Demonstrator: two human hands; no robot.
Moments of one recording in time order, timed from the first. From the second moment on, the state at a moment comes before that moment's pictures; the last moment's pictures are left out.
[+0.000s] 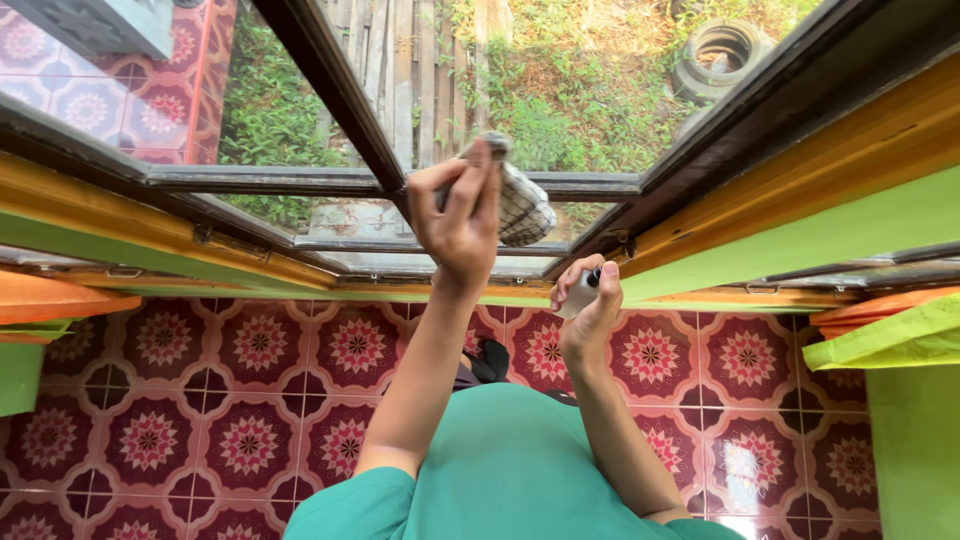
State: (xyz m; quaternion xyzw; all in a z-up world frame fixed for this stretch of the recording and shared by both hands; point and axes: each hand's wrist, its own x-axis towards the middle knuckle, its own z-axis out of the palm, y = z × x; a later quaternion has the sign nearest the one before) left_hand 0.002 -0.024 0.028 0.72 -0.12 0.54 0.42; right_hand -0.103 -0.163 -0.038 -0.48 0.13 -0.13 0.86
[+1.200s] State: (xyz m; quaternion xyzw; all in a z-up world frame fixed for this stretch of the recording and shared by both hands) left_hand 0.011 0.007 0.016 0.70 -0.03 0.59 0.40; right_hand -0.096 -0.154 -0.040 -0.50 0.11 -0.09 0.86
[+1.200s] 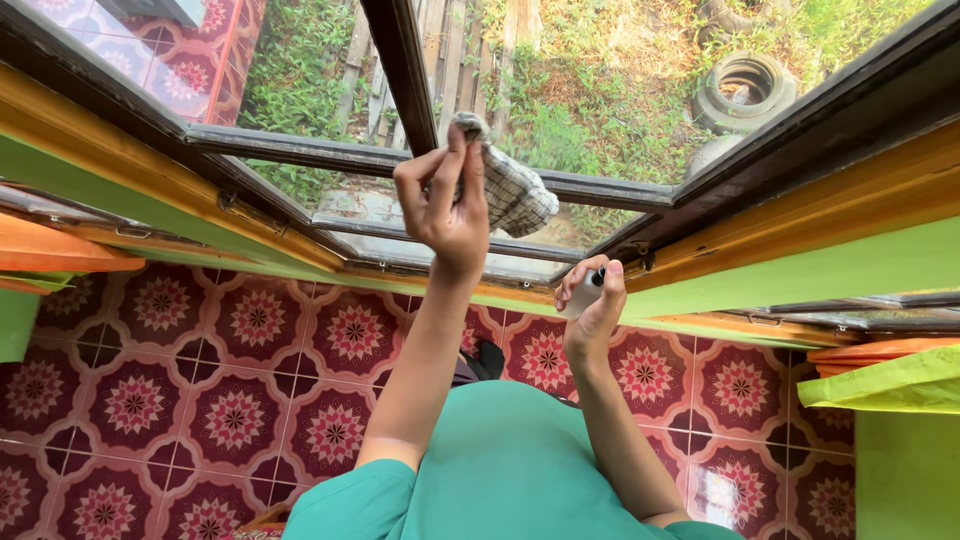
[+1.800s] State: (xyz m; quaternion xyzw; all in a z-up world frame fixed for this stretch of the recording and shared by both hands) left_hand 0.004 0.021 0.013 0.73 -0.01 0.59 0.36; right_hand -0.090 -0.148 -0.045 -0.50 0.11 -0.08 0.85
